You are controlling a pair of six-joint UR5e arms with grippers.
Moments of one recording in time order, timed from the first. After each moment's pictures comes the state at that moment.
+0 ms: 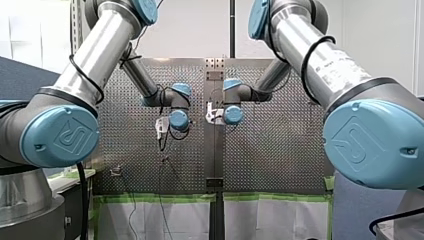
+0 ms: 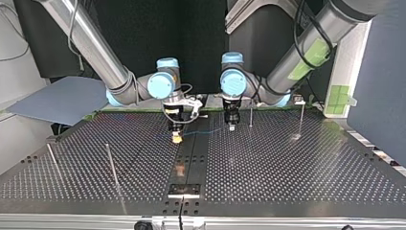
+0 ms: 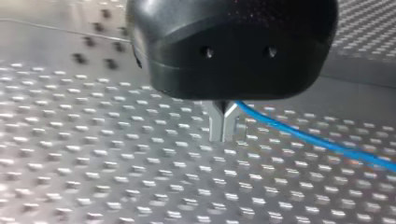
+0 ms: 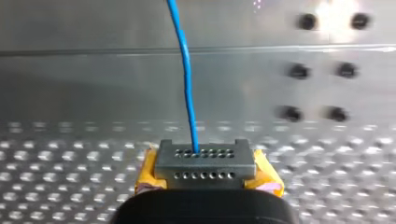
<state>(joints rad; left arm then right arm) -0.38 -2.10 -1.66 -2.63 -1.96 -1.70 2.25 -0.81 1.22 -0.37 1.78 1.61</state>
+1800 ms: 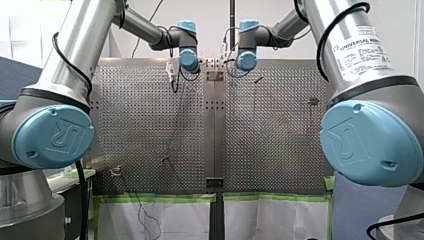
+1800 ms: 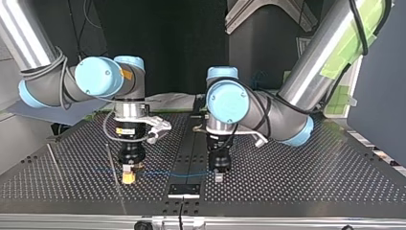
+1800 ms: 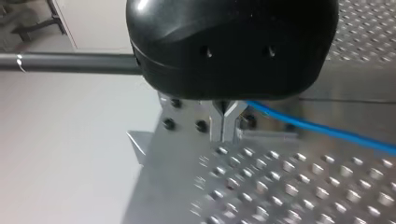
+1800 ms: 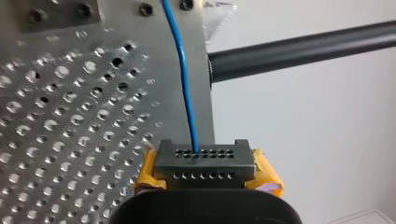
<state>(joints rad) -0.45 -1.92 -1.26 -2.97 -1.97 -1.67 2.17 -1.15 1.21 -0.35 1.76 1.64</state>
